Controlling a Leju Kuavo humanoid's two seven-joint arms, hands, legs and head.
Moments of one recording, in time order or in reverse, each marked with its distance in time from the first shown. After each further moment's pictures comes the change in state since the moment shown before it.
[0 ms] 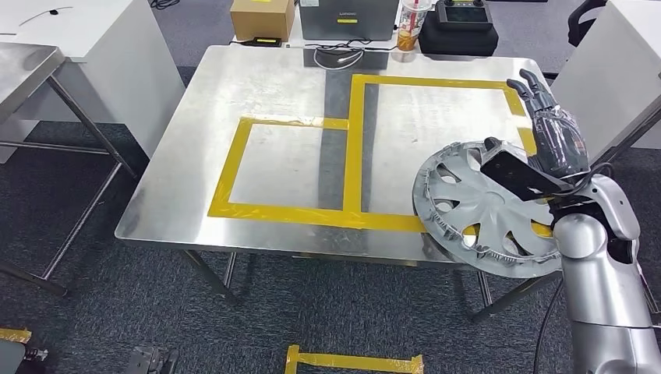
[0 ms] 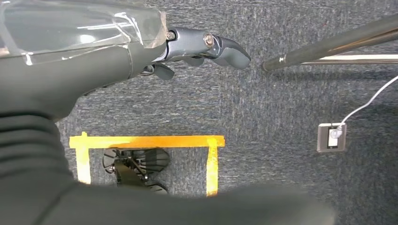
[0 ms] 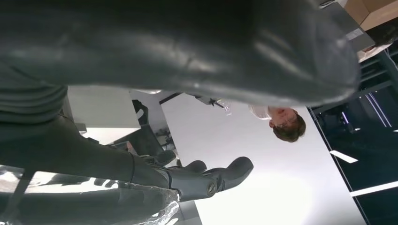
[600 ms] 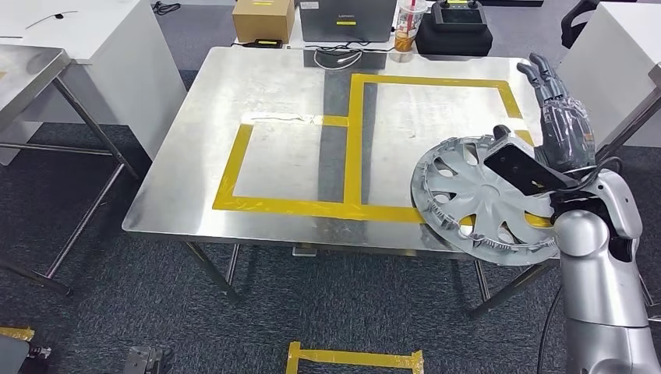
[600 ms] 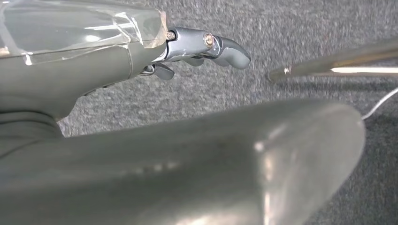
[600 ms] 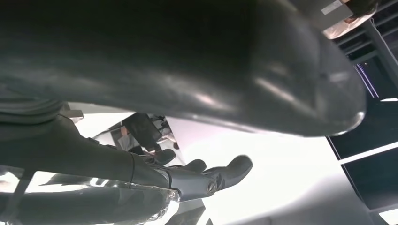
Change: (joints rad) left arm 0.000 -0.013 0.010 -0.048 0.000 0.025 0.026; right arm 0.004 0.027 -0.038 -0.064 0.006 -0.028 0.000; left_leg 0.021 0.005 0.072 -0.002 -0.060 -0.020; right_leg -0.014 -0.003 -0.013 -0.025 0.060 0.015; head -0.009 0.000
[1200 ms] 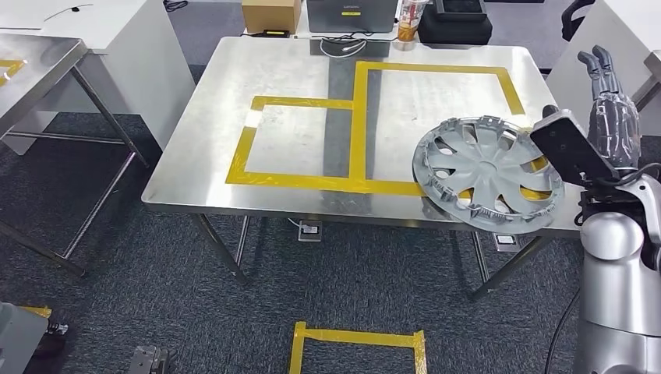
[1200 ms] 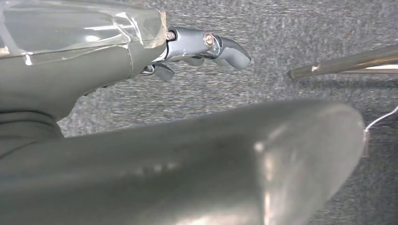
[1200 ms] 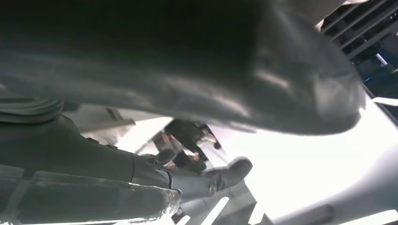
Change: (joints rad) left arm 0.007 -0.024 0.002 -0.021 -0.008 -0.008 0.011; right arm 0.009 0.013 -0.102 -0.040 -0.074 0.000 0.147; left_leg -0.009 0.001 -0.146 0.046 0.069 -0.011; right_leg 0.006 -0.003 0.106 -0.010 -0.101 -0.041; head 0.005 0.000
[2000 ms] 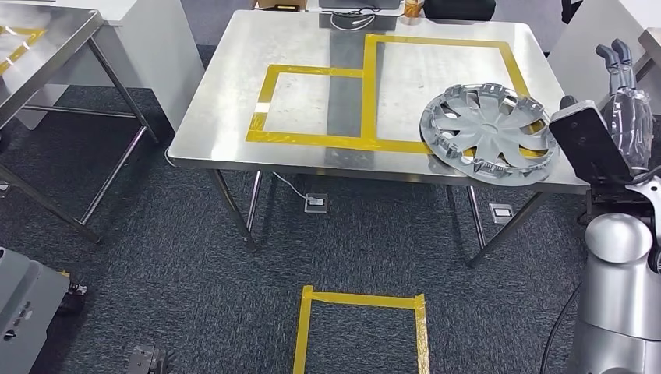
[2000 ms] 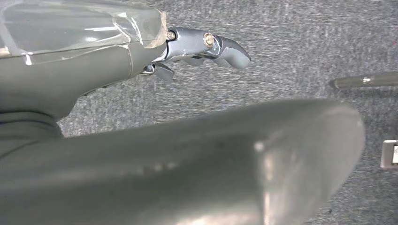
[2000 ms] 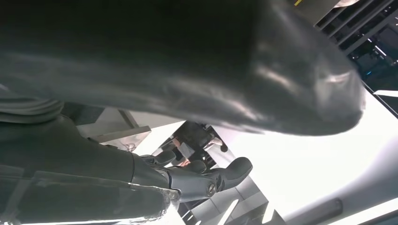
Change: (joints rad) left arm 0.003 -0.006 -0.007 -0.007 0.006 -0.003 0.003; right arm 0.005 0.028 -0.031 -0.047 -0.040 -0.005 0.043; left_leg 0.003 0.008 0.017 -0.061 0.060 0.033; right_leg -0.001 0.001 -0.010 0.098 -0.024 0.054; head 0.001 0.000
